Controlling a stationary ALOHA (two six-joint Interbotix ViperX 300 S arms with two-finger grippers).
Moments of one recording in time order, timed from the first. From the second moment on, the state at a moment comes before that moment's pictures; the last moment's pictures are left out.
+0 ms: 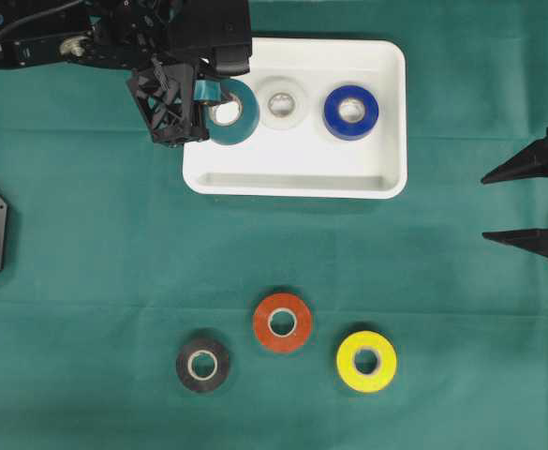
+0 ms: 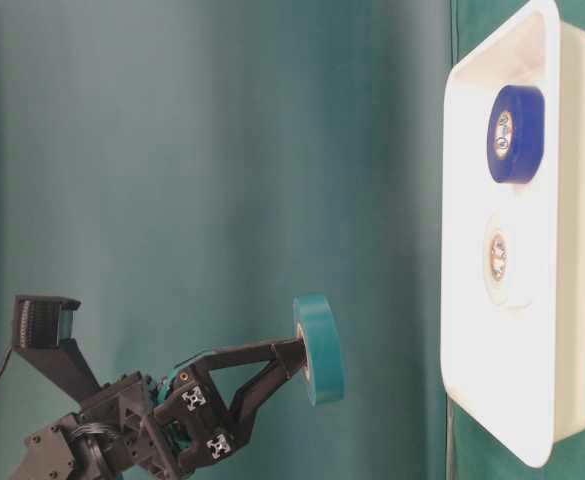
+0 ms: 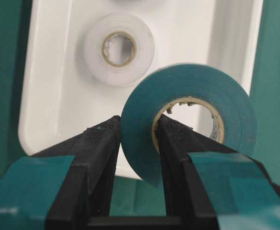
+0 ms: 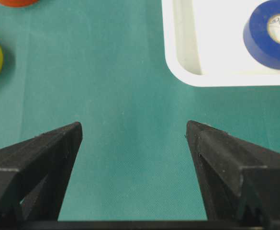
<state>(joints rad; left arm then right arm) 0.34 -0.15 0.36 0.00 0.74 0.26 -0.03 -0.97 1.23 -0.08 0.37 0.25</state>
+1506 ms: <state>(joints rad) 0.35 0.02 0.45 0.00 0.56 0.26 -0.03 -0.97 1.24 -0.08 0.37 0.24</state>
